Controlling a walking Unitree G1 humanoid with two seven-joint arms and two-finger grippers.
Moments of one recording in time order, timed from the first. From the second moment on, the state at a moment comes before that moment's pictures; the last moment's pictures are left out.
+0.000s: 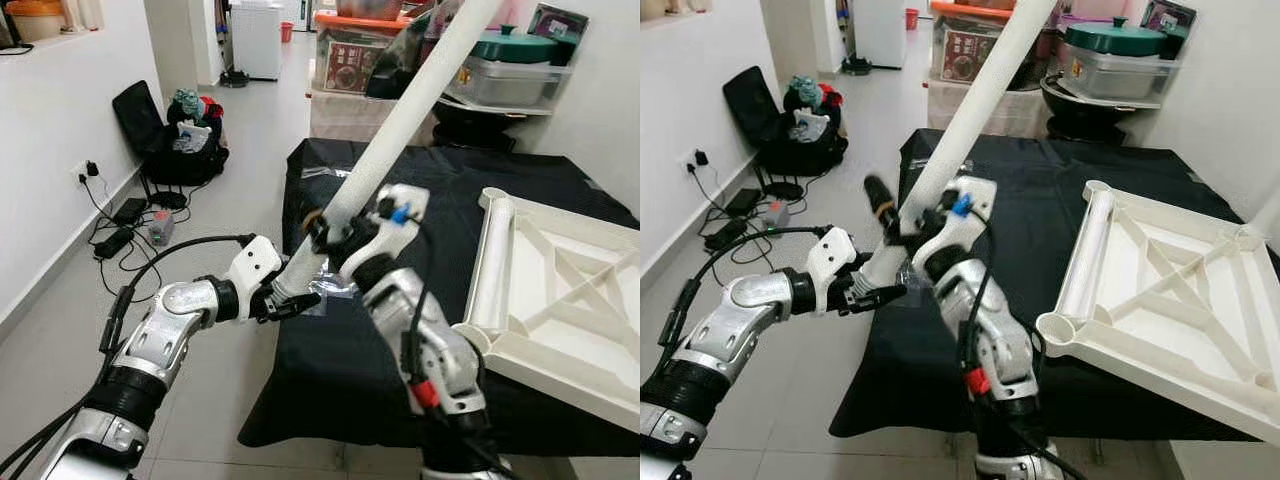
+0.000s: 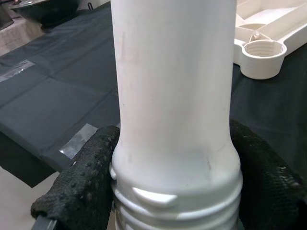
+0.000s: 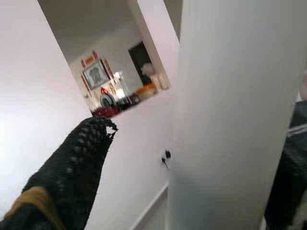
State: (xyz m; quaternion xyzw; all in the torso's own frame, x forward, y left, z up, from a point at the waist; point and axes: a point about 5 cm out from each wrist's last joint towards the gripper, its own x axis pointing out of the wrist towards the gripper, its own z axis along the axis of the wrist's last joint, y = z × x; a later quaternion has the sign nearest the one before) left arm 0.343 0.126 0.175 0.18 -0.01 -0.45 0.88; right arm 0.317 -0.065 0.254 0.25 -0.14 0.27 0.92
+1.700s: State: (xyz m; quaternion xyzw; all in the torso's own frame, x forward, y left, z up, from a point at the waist) left arm 0.326 0.139 0.179 0.21 -0.03 -0.50 0.84; right arm 0.313 -0.086 0.234 0.38 -0.12 0.34 0.85
